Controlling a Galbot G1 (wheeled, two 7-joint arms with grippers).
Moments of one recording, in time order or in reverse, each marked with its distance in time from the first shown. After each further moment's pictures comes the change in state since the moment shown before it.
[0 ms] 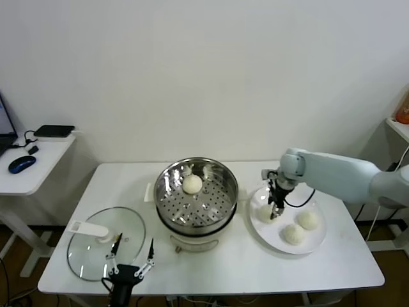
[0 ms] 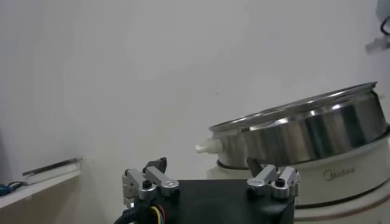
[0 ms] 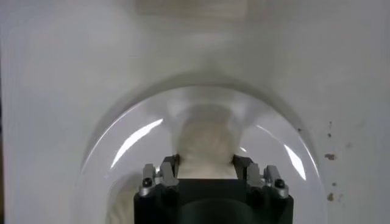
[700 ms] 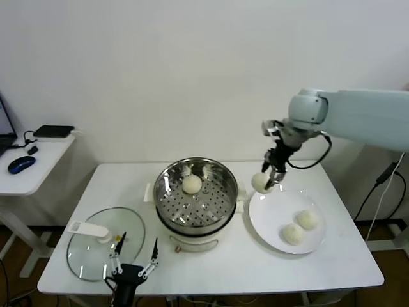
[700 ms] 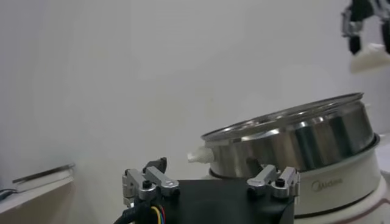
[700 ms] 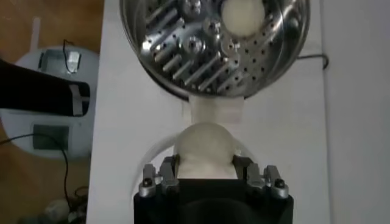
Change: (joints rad) left arm 0.016 -0.004 0.022 -0.034 0.017 0.008 0.003; right arm 0.528 0.035 -0.182 0.324 0.351 -0.066 -0.052
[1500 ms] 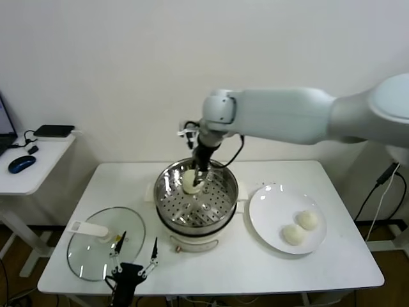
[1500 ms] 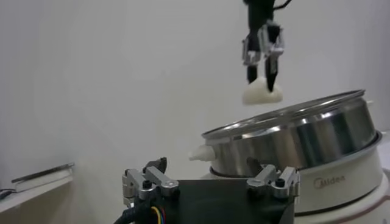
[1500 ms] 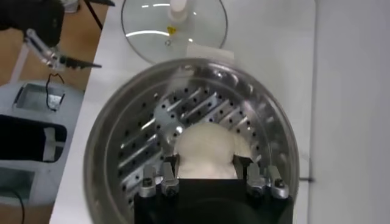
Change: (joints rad) left arm -0.013 0.006 -0.006 0.014 -0.003 0.001 0.006; right arm -0.263 0.406 0.236 -0.245 0.024 -0.105 0.132
